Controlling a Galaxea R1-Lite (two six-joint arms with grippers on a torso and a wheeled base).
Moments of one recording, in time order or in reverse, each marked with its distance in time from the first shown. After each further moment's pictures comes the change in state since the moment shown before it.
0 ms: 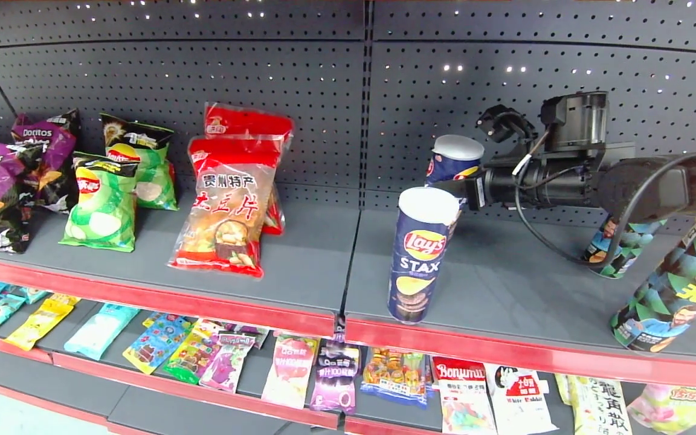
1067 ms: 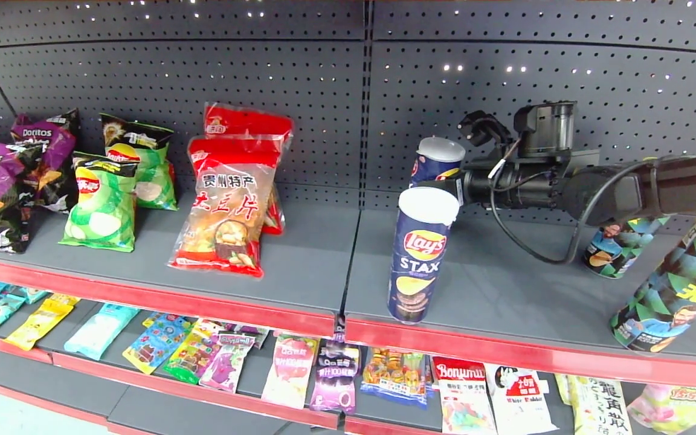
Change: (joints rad) left arm -0.001 0.001 0.000 0.000 0.000 0.000; right arm 0.029 0.089 -0.063 -0.056 -0.006 0.040
